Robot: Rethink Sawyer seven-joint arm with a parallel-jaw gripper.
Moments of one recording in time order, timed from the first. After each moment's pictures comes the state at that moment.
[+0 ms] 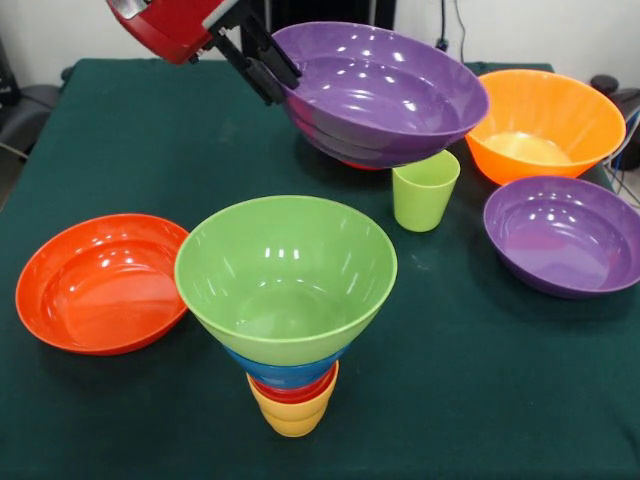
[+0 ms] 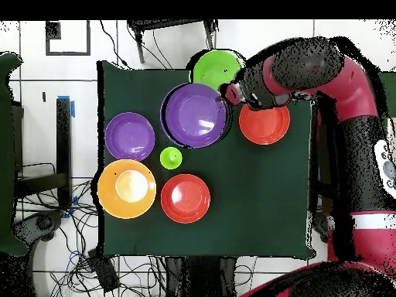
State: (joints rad) arm -0.79 -0.45 0.82 1.09 -0.19 1.40 1.14
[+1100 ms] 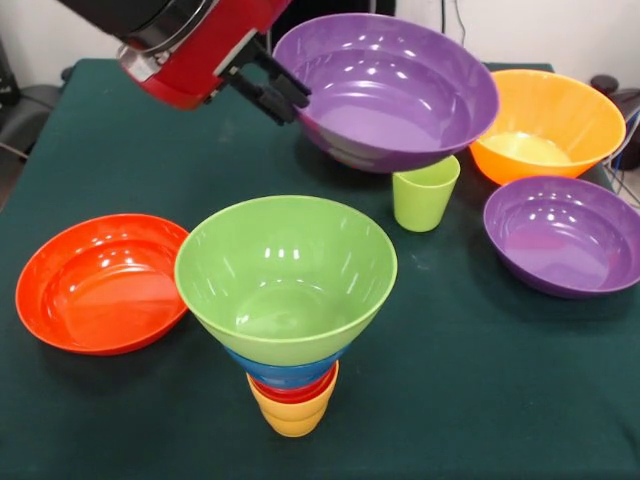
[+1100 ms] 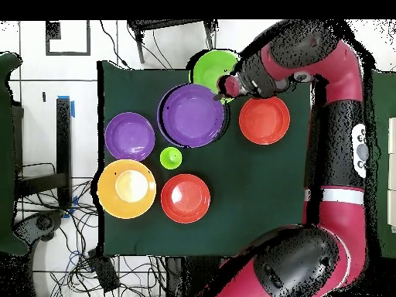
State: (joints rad) arm -0.68 -0.28 0.80 0.76 -0.20 1.70 1.14
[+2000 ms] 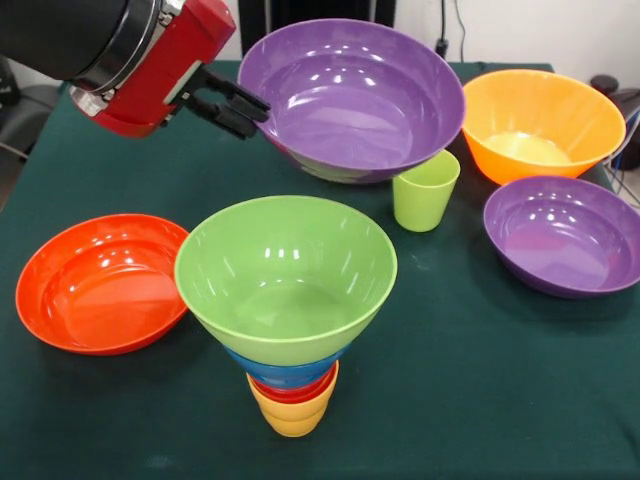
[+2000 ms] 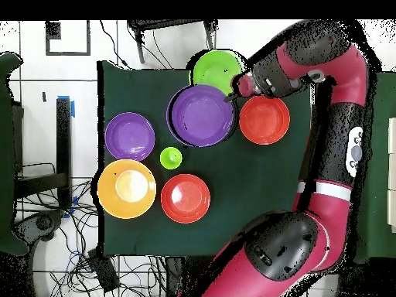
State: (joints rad) arm -0.65 -0.16 0.81 0.53 -0.22 1.89 1.14
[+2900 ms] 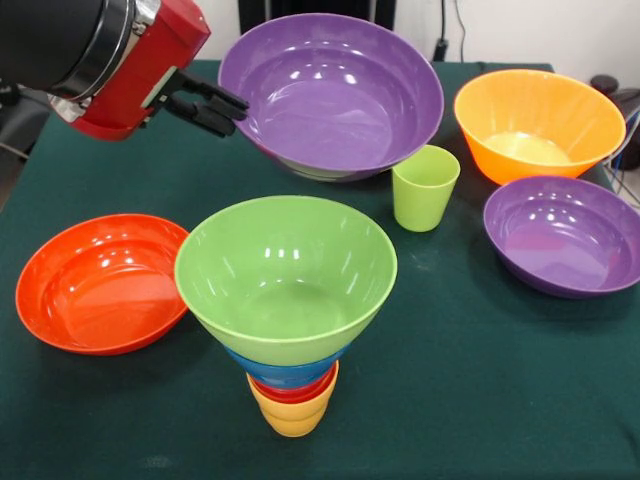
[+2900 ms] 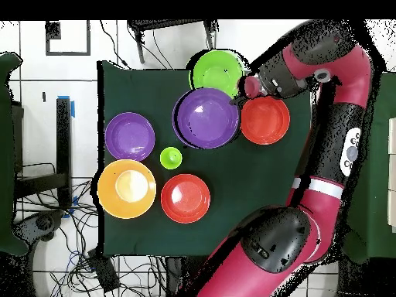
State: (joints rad) arm -0.64 -0.10 0.88 0.39 -0.31 2.03 1.14
